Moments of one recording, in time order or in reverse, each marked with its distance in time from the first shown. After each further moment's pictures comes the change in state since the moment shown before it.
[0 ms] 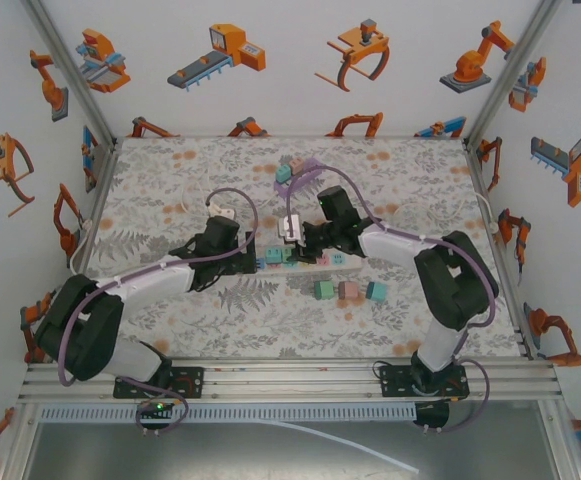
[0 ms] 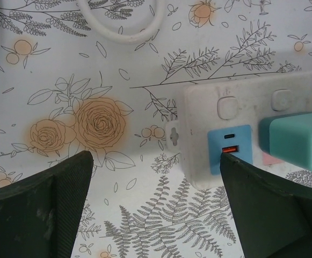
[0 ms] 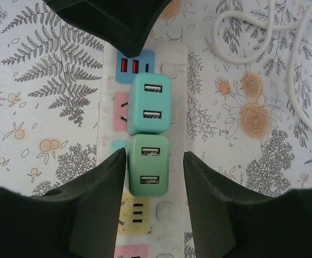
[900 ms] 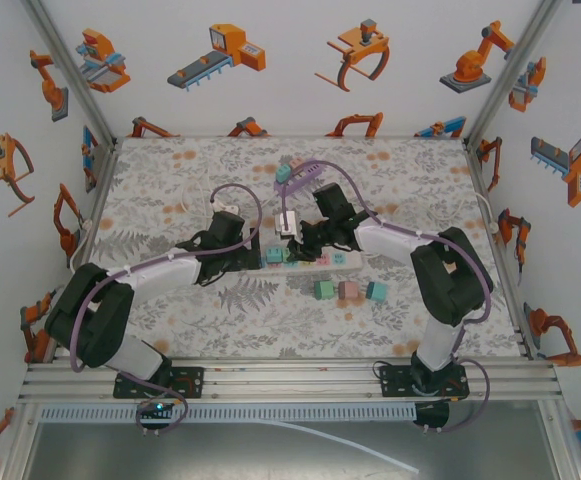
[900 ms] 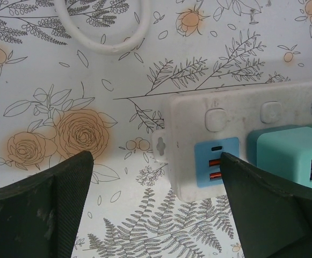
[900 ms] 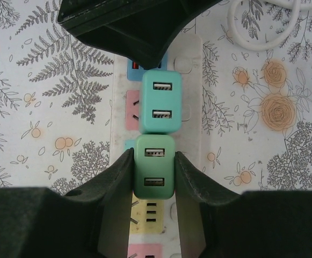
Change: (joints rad) left arm 0.001 0.078 0.060 -0.010 0.026 -0.029; right arm 0.006 0.035 0.082 -0.135 0.004 0.043
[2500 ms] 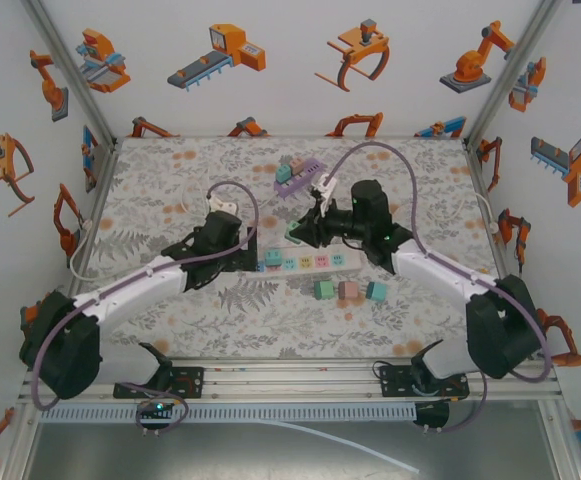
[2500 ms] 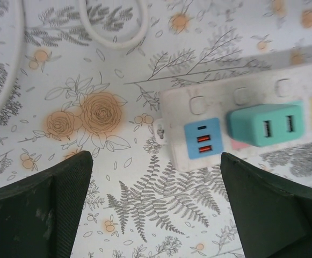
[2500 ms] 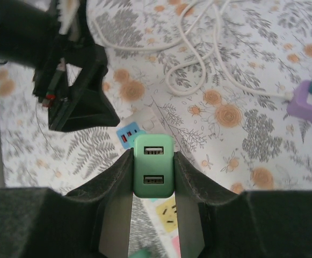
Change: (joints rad) left arm -0.063 -0.220 0.032 -0.175 -0.085 0.055; right arm -0.040 -0.402 -0.243 0.411 0.168 0.838
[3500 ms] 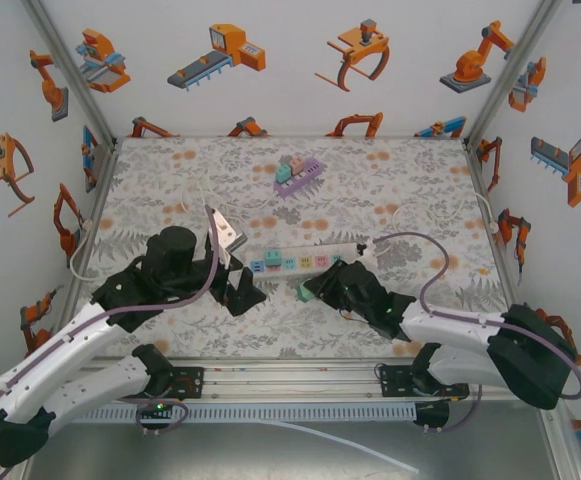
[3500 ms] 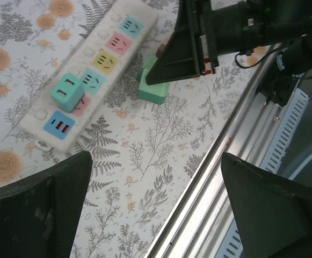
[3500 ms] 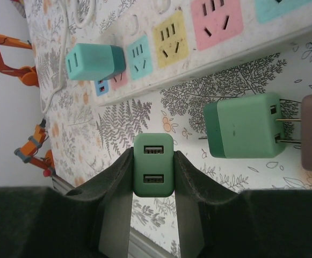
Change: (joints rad) left arm -0.127 -0.472 0.055 -0.209 0.579 0.375; right arm 0.352 -0.198 -0.511 0.053 0.802 1.274
